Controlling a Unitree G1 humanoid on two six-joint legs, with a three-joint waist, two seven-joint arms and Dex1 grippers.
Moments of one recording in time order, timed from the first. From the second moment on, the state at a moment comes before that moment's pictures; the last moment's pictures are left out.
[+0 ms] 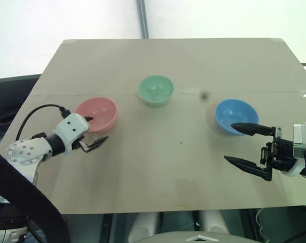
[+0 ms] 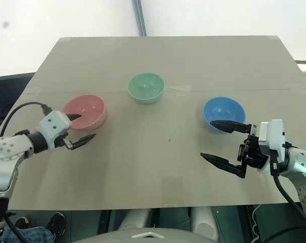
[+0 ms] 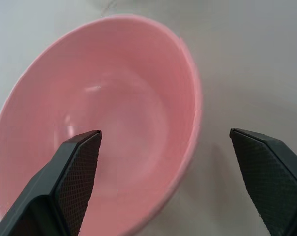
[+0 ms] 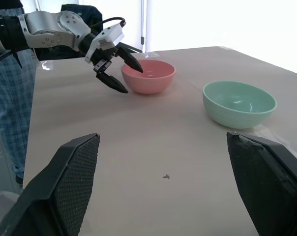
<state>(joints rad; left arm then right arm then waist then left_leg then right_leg) -0.08 0.91 0.22 -0.05 -0.15 0.15 -0.94 0.12 -0.77 -0.33 -0.61 0.78 0.32 1.04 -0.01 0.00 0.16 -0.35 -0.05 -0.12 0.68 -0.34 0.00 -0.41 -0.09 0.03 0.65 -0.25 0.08</state>
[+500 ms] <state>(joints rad) -0.19 0.97 0.14 -0.03 -0.16 0.14 -1.08 0.15 -0.77 -0.33 -0.61 0.77 0.31 1.00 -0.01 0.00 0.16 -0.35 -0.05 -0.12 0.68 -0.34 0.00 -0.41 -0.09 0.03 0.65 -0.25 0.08</state>
